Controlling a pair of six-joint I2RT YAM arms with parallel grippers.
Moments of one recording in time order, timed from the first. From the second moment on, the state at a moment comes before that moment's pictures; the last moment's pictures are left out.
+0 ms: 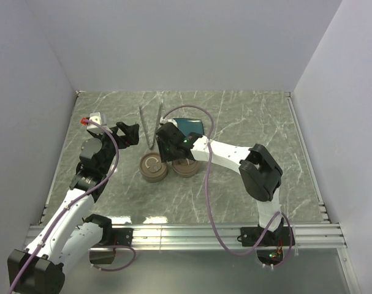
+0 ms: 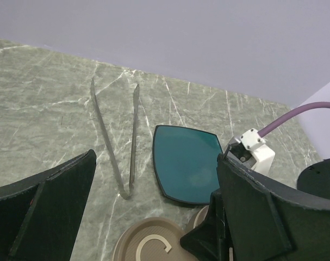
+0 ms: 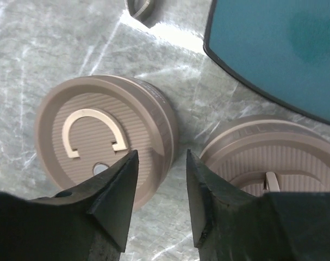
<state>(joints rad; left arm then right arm) -0.28 0.80 0.59 0.20 -0.10 -0.42 0.91 1.96 1.51 -0.45 0.15 0.56</state>
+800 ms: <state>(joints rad) -0.28 0.80 0.59 0.20 -0.14 -0.43 0.72 1.41 1.12 -0.20 0.38 0.38</state>
